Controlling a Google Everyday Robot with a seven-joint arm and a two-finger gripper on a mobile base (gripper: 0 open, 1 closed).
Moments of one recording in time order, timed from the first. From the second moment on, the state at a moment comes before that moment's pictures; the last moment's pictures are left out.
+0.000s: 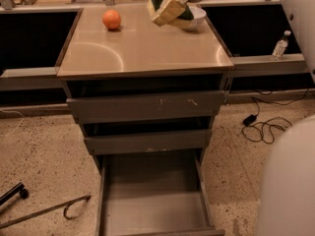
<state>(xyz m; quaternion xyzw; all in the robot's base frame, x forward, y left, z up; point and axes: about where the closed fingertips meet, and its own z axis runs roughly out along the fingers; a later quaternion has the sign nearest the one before) 0.697 -0.016 1.015 -0.68 0.60 0.08 0.41</state>
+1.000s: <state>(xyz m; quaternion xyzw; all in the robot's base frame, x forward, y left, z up) 0.612 0.018 0.892 -0.65 0.59 0.20 0.44</state>
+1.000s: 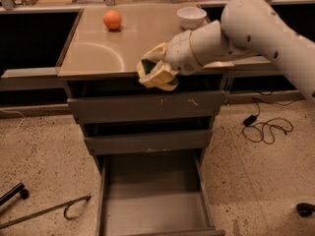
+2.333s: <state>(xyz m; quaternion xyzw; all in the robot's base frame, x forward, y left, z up) 0.559 0.032 0.730 -0.62 0.61 0.25 0.43</state>
